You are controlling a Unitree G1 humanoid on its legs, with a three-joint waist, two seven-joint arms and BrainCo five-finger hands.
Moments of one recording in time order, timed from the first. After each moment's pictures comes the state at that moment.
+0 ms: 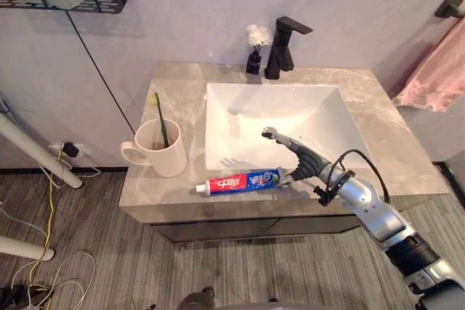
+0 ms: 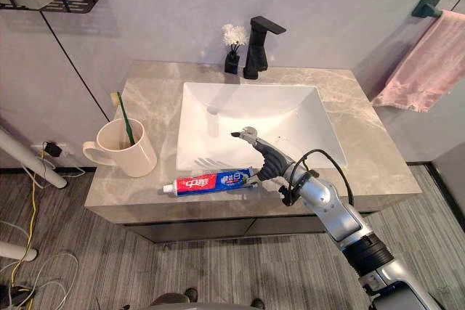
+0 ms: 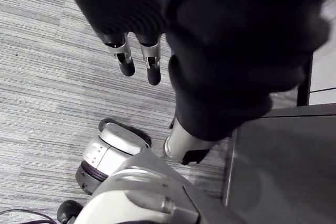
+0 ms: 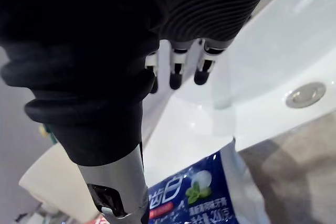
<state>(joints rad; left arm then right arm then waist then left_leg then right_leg) 0.22 0.13 0.27 1.14 -0.03 -0.10 -0.06 -0.29 -0.62 0.41 0.03 -0.04 -0.23 0.20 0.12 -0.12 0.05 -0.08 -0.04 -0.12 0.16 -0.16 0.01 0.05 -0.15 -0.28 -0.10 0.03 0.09</state>
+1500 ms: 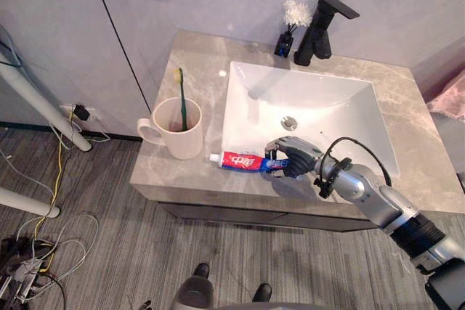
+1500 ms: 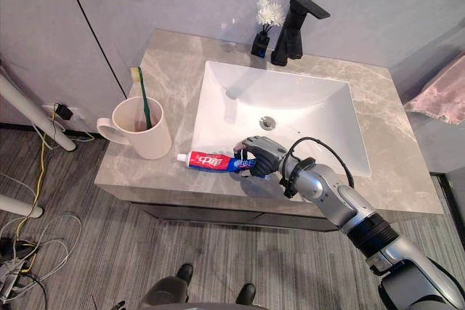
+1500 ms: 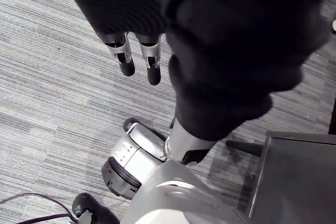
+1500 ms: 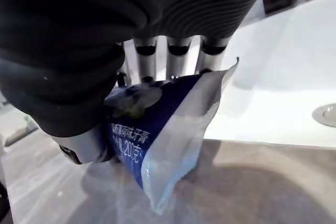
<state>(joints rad) 0.21 0.14 0.26 1.11 -0.07 -0.10 -0.04 -0.44 -0.73 0.52 0.04 -0.36 -0.26 0.17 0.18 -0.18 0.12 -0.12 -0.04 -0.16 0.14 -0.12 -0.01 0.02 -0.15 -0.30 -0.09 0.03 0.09</state>
